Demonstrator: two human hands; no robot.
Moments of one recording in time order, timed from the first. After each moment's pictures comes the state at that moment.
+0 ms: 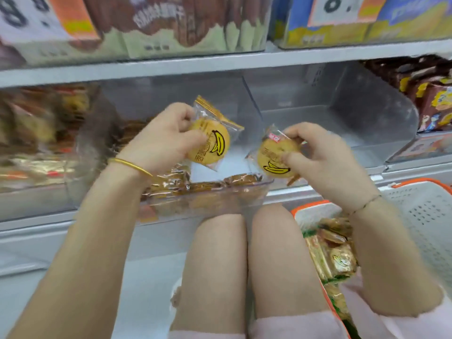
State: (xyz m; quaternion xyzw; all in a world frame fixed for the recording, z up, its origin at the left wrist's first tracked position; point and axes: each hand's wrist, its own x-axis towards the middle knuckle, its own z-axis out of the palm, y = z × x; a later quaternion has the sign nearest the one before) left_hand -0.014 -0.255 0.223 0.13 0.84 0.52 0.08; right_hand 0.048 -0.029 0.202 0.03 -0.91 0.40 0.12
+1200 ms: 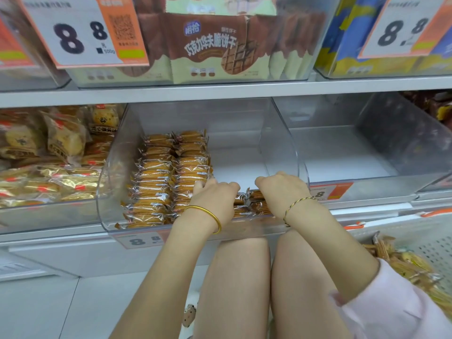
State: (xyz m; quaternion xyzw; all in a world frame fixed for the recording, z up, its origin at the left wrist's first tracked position) left_hand -0.031 -0.246 0.146 0.17 0.98 0.03 0.11; right_hand -0.017 -0.110 0.171 0.07 -0.99 -0.06 -0.09
